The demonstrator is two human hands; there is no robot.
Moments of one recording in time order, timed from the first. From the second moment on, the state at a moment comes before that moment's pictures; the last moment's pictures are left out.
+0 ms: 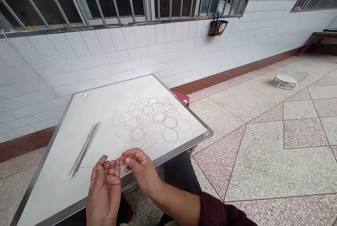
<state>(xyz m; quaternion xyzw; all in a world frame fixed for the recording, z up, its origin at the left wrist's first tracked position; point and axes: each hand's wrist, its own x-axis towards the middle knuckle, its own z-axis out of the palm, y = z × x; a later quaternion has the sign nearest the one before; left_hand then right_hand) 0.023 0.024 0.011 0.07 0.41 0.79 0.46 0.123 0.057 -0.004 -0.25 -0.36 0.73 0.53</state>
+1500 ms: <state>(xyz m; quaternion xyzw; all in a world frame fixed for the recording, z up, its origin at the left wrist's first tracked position) -0.010 -0.019 0.068 0.32 0.46 0.51 0.65 0.182 0.050 0.042 -0.20 -0.71 0.60 0.30</state>
